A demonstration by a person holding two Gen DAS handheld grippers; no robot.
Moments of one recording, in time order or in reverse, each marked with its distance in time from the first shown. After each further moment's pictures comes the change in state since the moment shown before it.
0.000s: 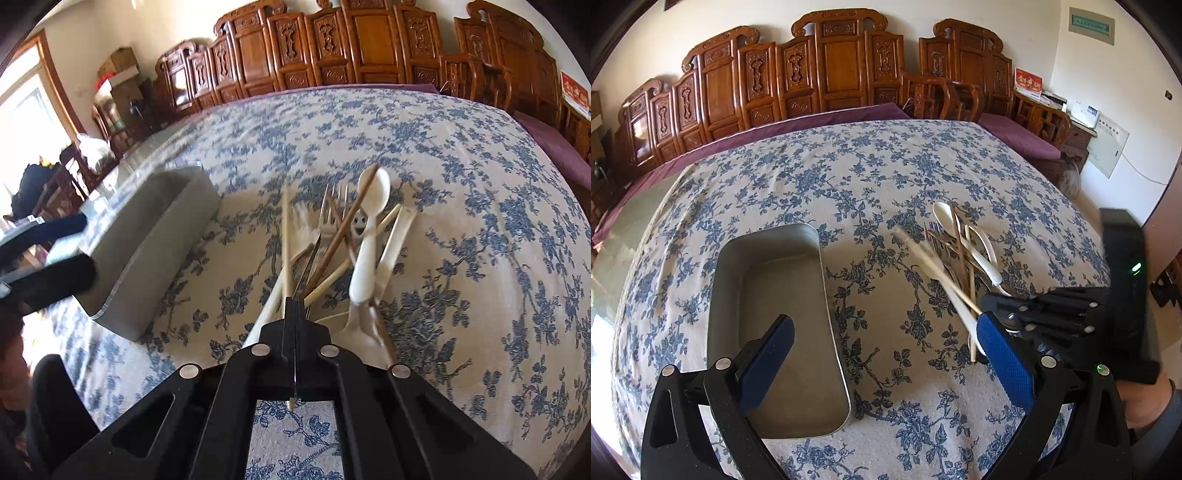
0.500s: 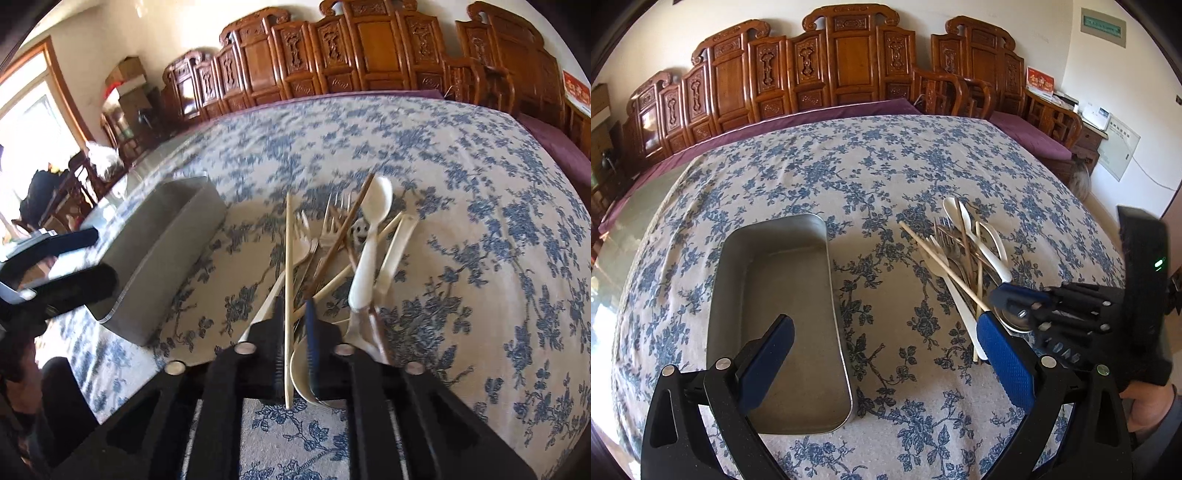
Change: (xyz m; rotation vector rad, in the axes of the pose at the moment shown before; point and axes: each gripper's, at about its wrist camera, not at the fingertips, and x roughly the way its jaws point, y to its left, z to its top) left arm 0.004 0.003 -0.003 -0.032 0.011 0.033; right arm 0.005 0.001 -0.001 -0.021 -0.009 0.022
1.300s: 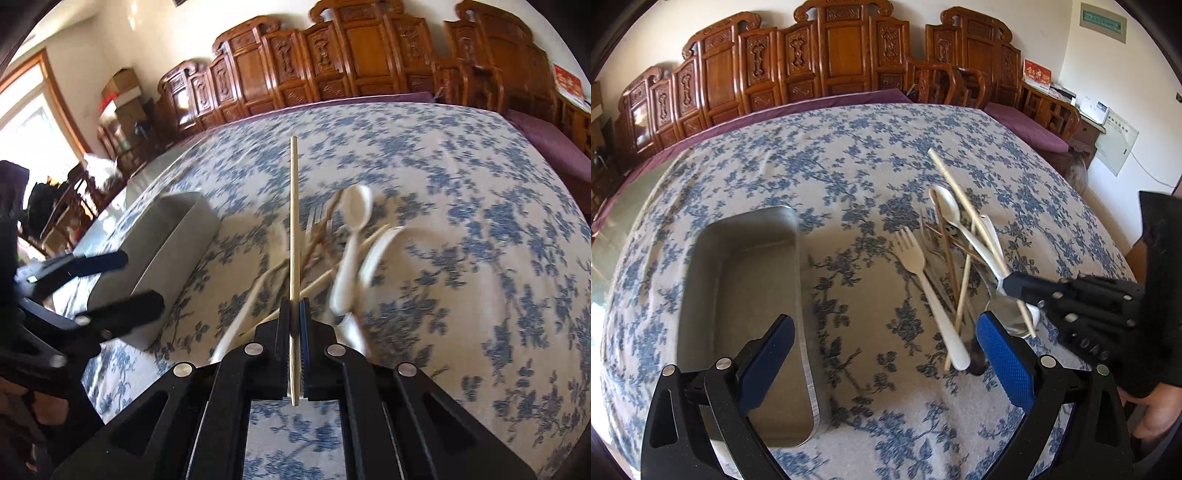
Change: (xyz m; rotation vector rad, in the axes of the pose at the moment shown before) left arm 0.029 -0.020 0.003 0.004 0.044 -0.032; right arm -0.026 -0.020 0.003 0.053 -0.050 0.004
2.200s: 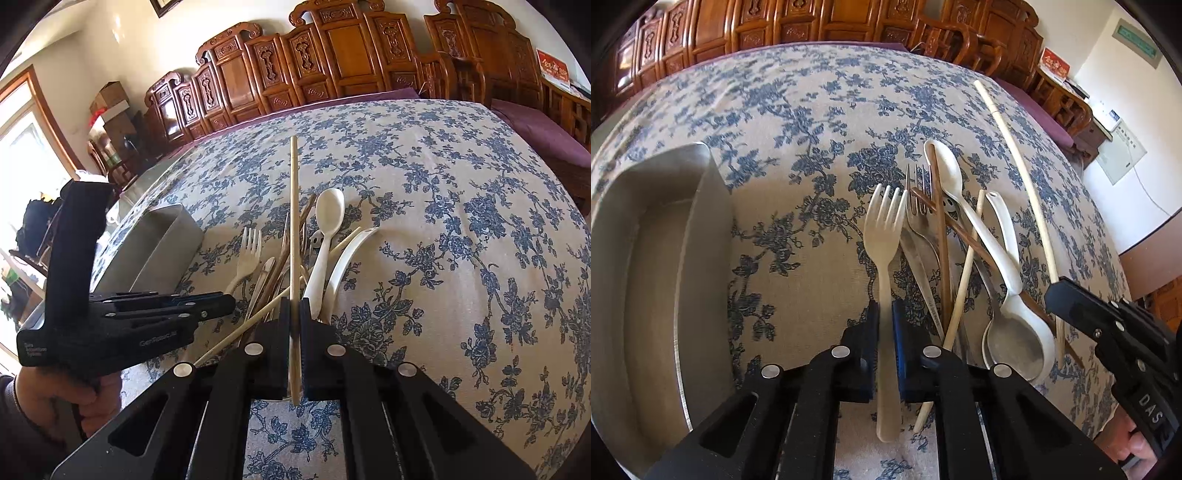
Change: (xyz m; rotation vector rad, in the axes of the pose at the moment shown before) left arm 0.078 -0.008 0.007 -0.123 0.154 -0.103; right arm -0.001 -0.017 0.002 0.047 -0.010 -0.012
